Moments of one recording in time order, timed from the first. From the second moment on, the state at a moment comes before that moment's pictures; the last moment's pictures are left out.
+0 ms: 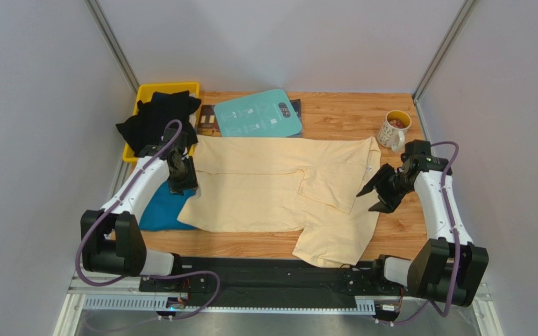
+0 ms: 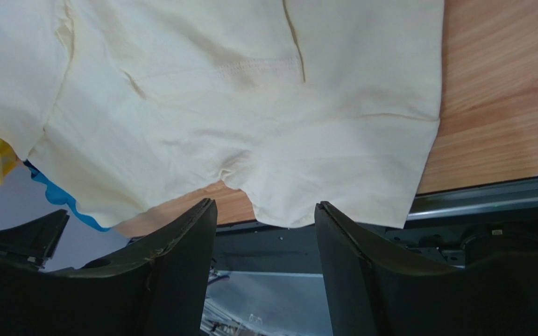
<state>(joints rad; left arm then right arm) -0.11 1.39 1.02 -0.90 -0.08 -0.38 -0.18 1.24 1.02 -1.11 -0.35 0.61</state>
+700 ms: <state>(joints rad) -0.11 1.42 1.08 -0.89 0.00 -0.37 -0.17 1.01 0.73 -1.28 -0.35 0.59</state>
